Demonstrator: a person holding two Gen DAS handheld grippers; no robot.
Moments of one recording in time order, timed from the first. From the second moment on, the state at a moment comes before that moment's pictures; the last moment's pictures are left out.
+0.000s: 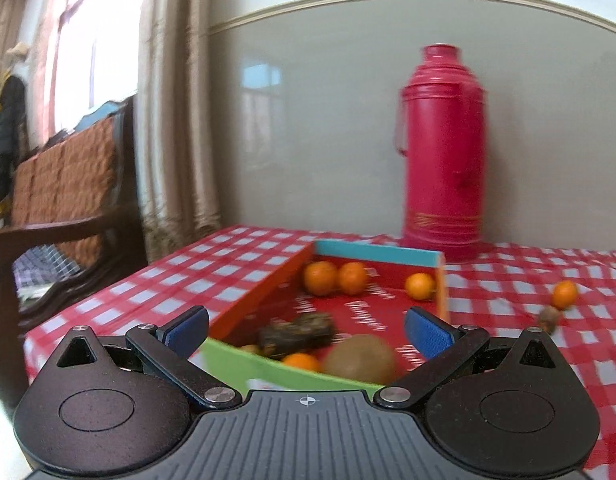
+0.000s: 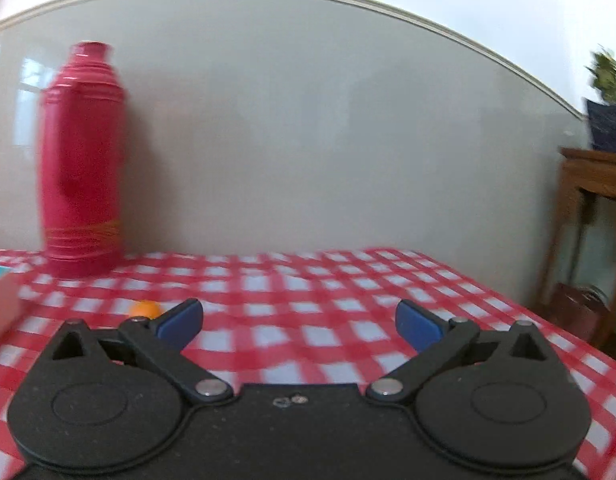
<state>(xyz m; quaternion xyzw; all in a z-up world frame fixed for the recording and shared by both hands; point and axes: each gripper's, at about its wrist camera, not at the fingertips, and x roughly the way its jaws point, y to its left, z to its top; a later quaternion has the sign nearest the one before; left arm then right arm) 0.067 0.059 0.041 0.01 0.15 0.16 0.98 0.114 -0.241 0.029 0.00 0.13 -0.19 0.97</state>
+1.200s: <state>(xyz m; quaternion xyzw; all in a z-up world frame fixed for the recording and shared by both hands) 0.217 -0.109 0.017 0.07 0.30 -0.07 0.95 0.089 -0.312 0.022 0.06 0.14 -0.22 0.96</state>
